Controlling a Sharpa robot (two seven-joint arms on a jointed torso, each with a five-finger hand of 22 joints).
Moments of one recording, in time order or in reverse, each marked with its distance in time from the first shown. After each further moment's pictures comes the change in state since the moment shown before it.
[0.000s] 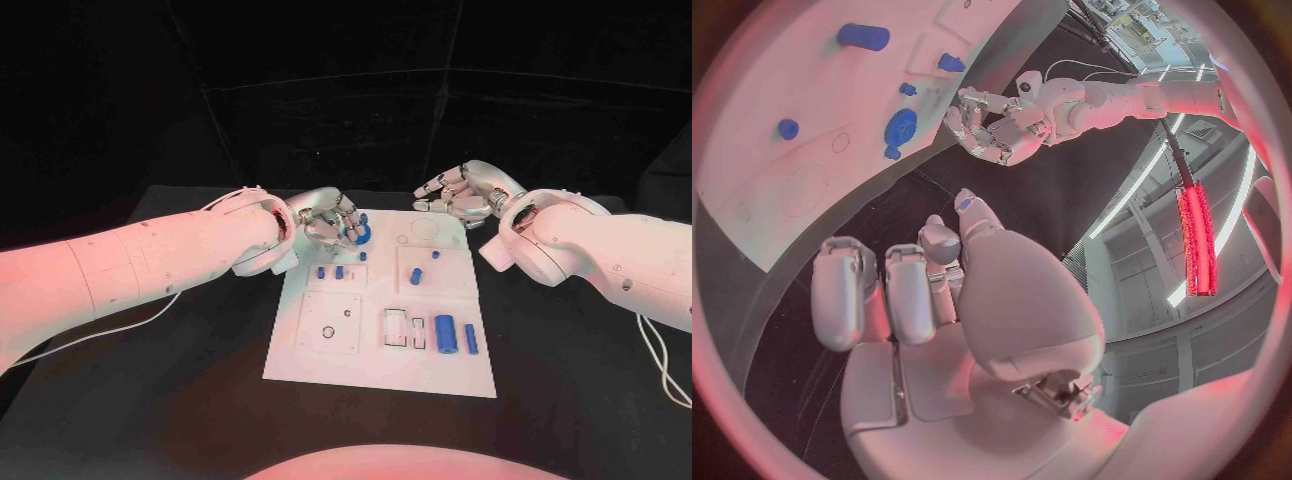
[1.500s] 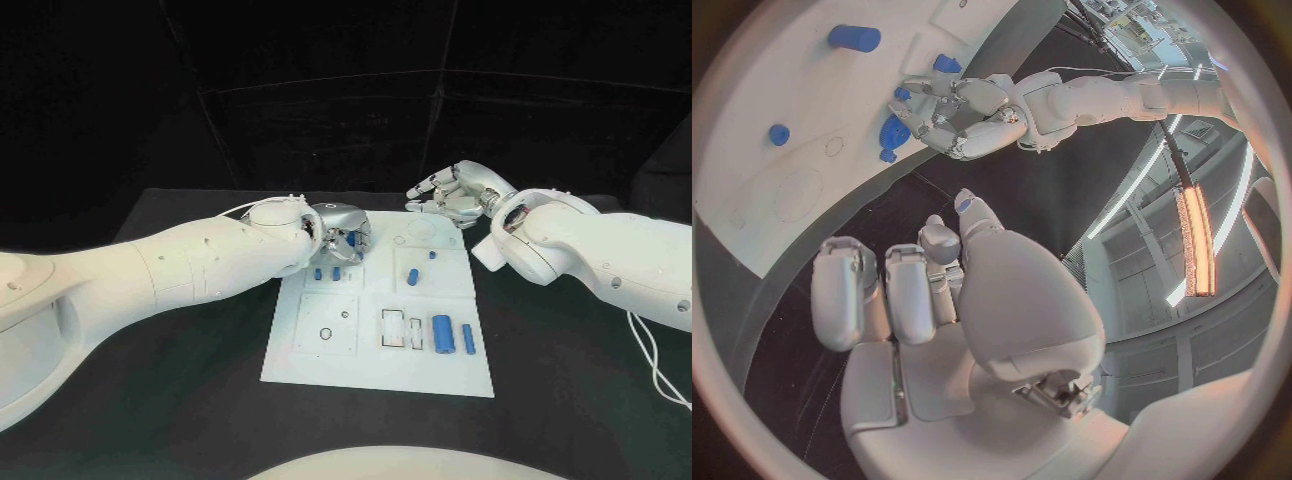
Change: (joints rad) left arm -0.026 0.179 -0.010 -0.192 -0.434 0.044 -0.032; left_hand -0.059 0.013 0.051 -0.023 -0.005 0.131 -0.022 -0.131 -0.065 0.070 -0.016 -0.072 -0.183 0.265 -0.024 0.324 0.351 0.000 0.250 -0.020 0.197 0.191; right arm 0.000 0.011 0.000 -0.003 0.000 0.003 0.002; right_hand 0.000 0.000 0.000 0.000 0.004 0.000 0.000 0.000 0.000 0.000 0.000 0.000 0.000 0.000 0.000 0.000 0.000 0.000 0.000 0.000 0.000 0.000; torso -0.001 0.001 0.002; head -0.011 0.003
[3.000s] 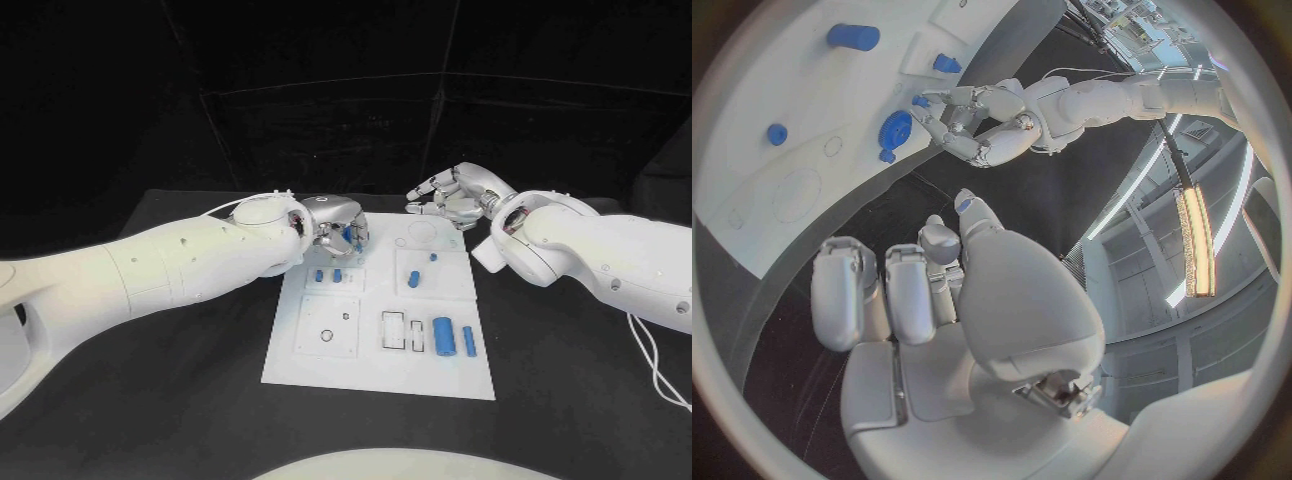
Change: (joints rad) left arm -0.002 -0.081 0.052 0.098 -0.003 -0.043 0.013; left_hand -0.015 0.056 0.106 -0.004 -0.005 0.086 -0.018 -0.011 0.003 0.121 -0.025 -0.027 -0.005 0.010 -0.018 -0.004 -0.051 -0.031 0.052 -0.023 0.092 0.120; right arm 0.000 0.002 0.000 -0.006 0.000 0.002 0.002; right_hand 0.000 0.000 0.000 0.000 0.000 0.000 0.000 0.000 0.000 0.000 0.000 0.000 0.000 0.000 0.000 0.000 0.000 0.000 0.000 0.000 0.000 0.000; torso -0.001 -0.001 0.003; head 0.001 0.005
